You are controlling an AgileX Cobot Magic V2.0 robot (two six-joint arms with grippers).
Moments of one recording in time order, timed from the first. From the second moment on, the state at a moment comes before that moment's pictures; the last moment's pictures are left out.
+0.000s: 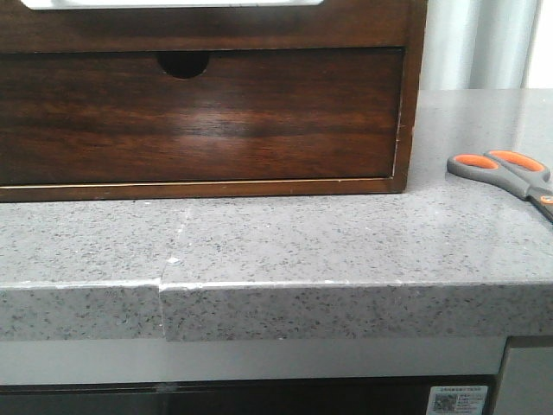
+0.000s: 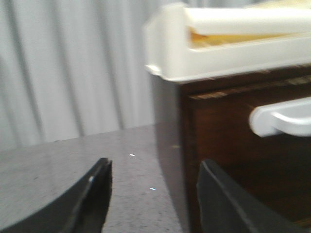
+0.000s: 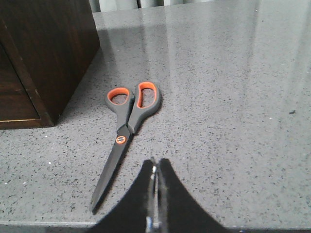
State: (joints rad) left arm -0.16 0.35 -0.24 0.32 -0.13 -0.14; right arm 0.01 0.18 -0.21 0.06 0.35 0.03
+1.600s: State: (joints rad) left arm -0.61 1.08 -0.71 1.39 0.04 -0.14; right arm 0.01 0.18 -0.21 0.06 0.35 0.03
